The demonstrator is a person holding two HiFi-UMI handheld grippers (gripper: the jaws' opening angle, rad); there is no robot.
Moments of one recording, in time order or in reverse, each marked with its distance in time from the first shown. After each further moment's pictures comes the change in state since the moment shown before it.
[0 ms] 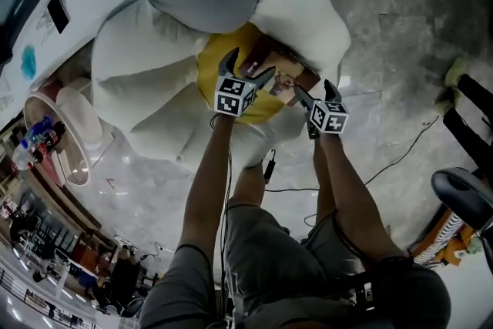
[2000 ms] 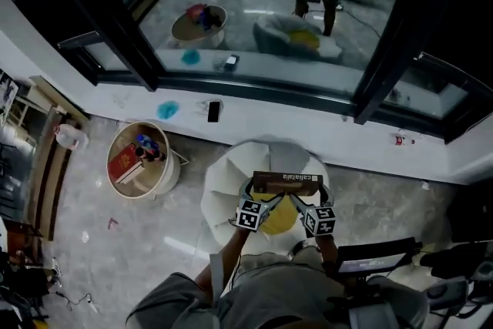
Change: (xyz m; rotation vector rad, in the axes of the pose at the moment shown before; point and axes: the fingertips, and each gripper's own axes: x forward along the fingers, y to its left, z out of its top) left arm -0.489 -0.175 0.279 -0.048 -0.455 0.404; right arm -0.436 0.388 0.282 -0.620 -0.372 0.376
